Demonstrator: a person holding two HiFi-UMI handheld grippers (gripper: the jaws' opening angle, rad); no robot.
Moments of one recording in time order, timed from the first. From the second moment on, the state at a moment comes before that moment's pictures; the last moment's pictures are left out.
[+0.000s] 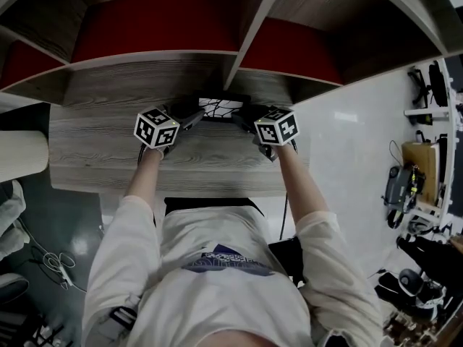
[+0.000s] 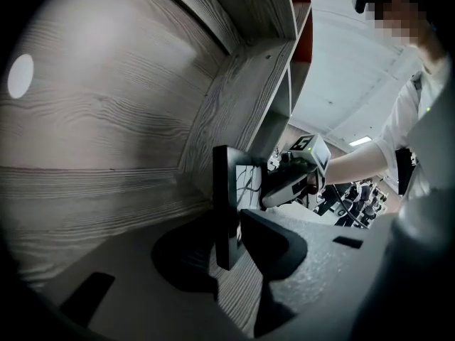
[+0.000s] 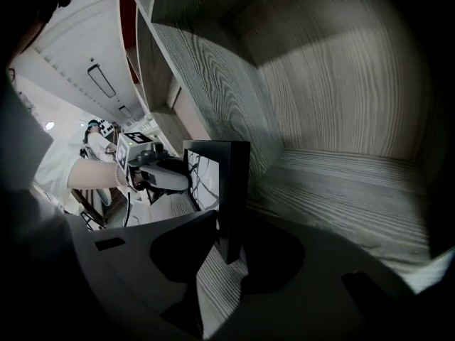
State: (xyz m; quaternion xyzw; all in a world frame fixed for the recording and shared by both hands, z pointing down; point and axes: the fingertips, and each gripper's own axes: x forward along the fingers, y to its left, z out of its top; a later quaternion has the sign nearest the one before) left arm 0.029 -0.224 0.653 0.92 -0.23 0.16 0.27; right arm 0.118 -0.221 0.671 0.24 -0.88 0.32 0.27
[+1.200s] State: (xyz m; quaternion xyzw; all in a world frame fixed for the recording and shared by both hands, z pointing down) left arm 0.024 -0.225 0.665 0.92 -0.21 0.21 0.26; right arm 0.130 -0.231 0.681 0.30 -0.85 0.31 0.30
